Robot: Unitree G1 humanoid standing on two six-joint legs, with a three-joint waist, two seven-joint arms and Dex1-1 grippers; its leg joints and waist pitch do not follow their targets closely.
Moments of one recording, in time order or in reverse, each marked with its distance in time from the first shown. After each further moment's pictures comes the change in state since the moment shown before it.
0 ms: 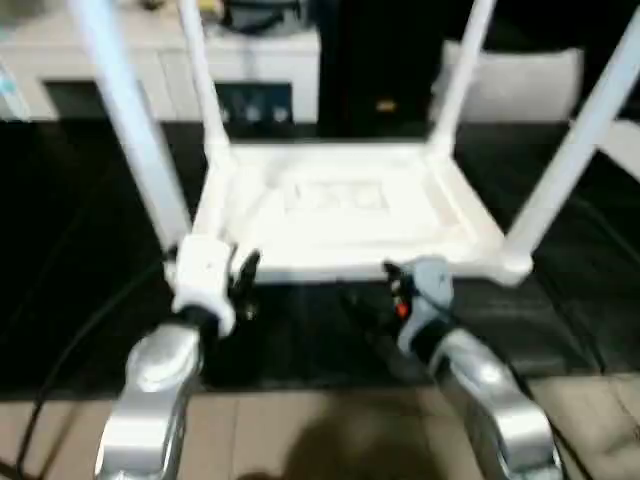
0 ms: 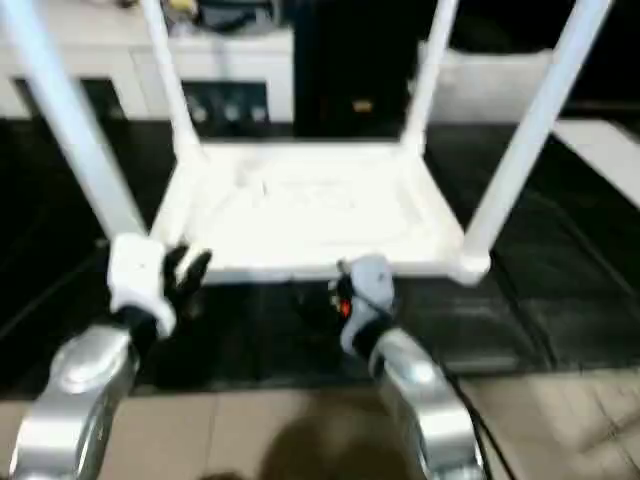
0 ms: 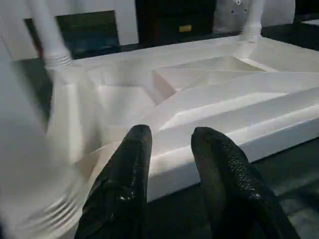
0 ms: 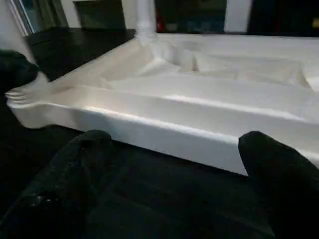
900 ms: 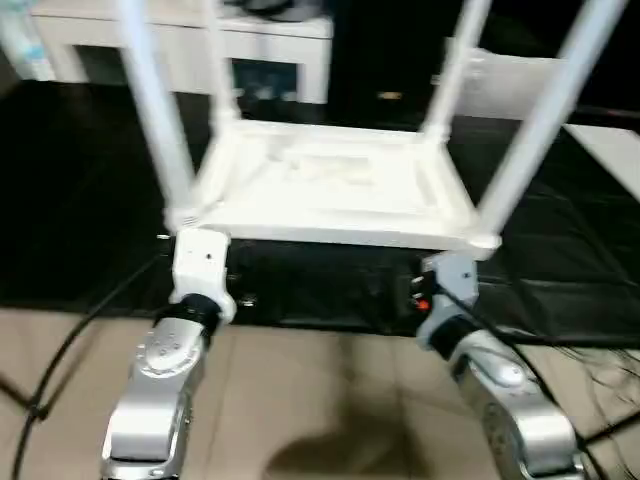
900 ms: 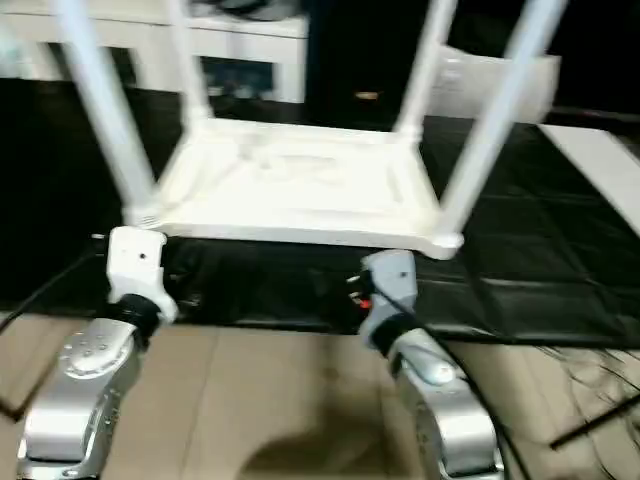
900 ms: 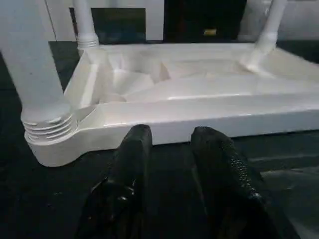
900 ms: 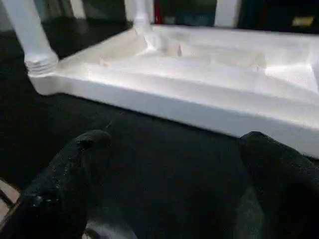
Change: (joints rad) left arm -0.023 -0.032 0.029 0.029 -0.030 -0.031 0.067; right arm 0.023 -0.043 -0.054 -0.061 0.029 0.054 -0.039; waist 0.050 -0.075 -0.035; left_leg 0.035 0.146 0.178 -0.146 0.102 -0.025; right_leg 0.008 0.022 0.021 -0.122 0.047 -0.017
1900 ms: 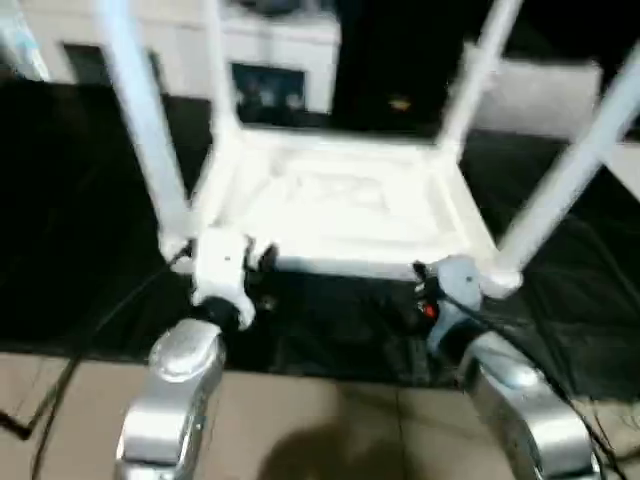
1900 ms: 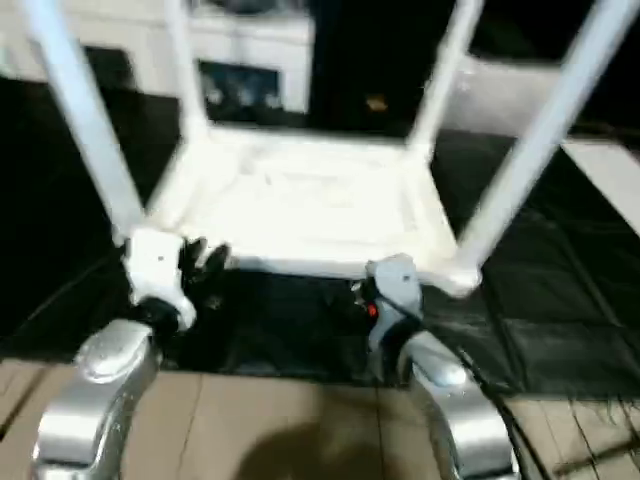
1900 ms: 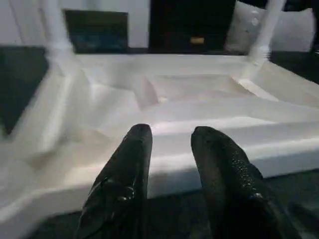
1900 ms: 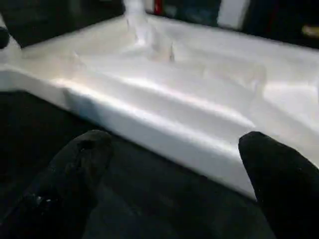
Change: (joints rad) left arm 0.001 0.009 -0.045 -0.016 -0.021 0.010 -0.009; right arm -0.003 -0.075 0.036 -0.020 -0.021 -0.004 0.029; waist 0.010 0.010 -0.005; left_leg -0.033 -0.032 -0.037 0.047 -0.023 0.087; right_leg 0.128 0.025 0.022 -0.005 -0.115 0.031
